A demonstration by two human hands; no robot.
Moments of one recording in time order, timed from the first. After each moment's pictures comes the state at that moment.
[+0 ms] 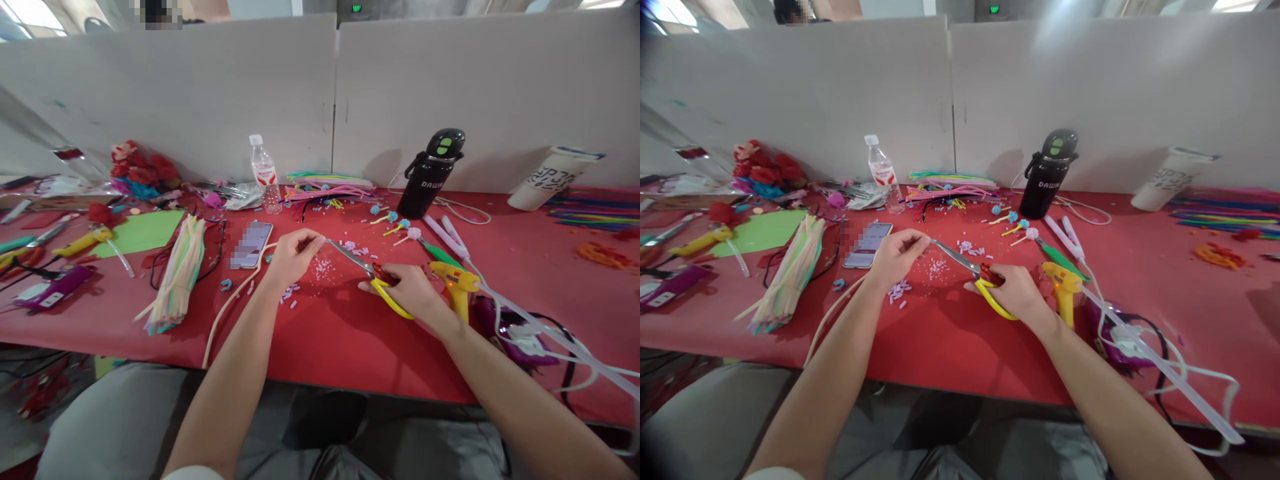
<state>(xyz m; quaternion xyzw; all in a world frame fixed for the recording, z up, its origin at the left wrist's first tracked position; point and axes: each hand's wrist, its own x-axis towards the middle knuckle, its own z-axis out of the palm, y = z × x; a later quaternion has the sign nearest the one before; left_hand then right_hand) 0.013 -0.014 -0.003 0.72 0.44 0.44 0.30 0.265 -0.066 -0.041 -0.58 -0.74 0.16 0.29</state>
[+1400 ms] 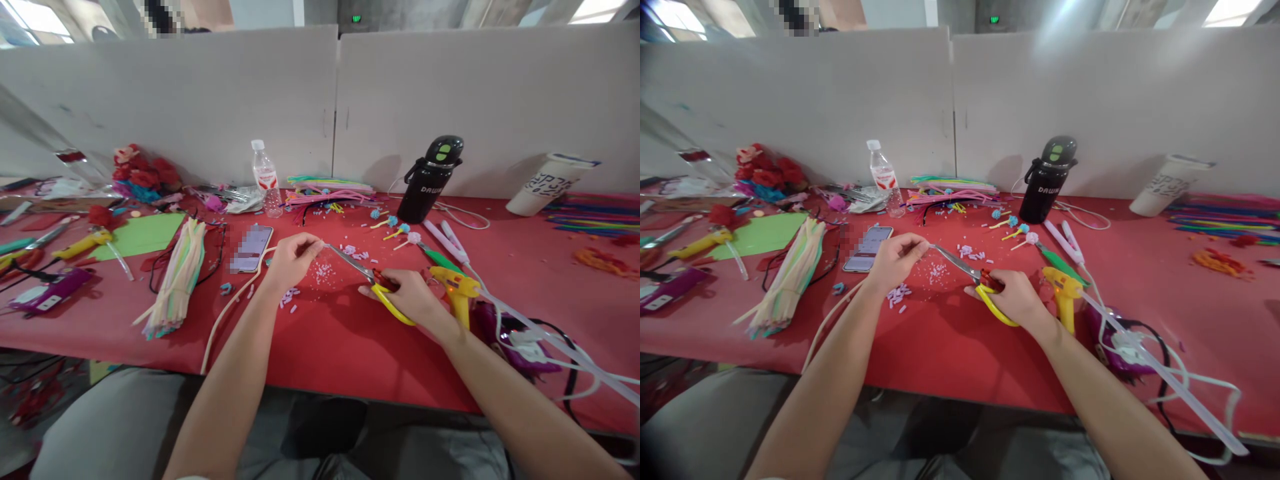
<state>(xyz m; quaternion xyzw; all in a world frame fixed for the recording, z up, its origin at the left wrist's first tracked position) 0.009 -0.011 -0.006 0.73 0.43 0.45 0.29 0.264 -0.066 -0.044 -0.58 -0.74 0.18 0.29</state>
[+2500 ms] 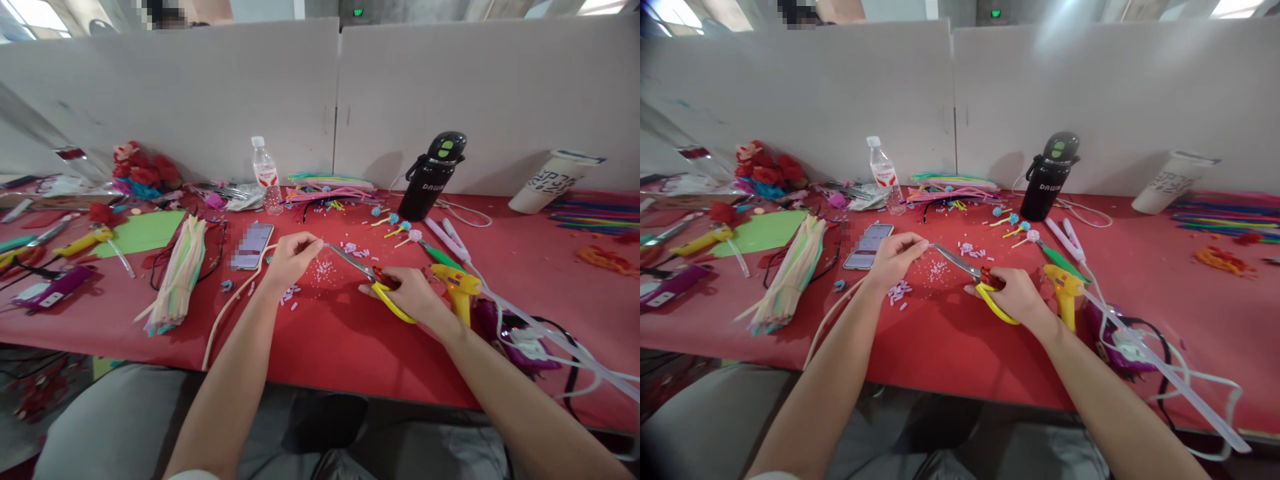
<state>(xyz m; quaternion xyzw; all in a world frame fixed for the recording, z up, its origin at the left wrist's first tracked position) 0.011 -0.017 0.002 0.72 0.43 0.45 0.33 0.263 -0.067 -0.041 -0.58 -0.74 0.18 0.29</state>
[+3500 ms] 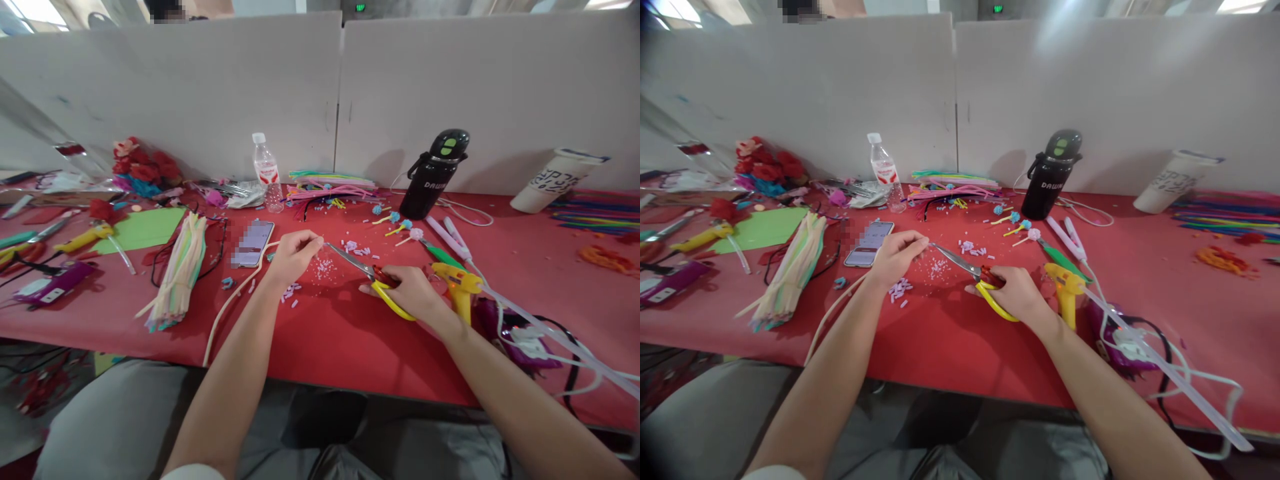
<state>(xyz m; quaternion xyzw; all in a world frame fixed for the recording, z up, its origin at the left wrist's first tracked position) 0.010 -0.016 0.000 0.71 0.44 0.44 0.34 0.264 -0.066 -0.044 -0.58 -0.74 0.18 0.28</state>
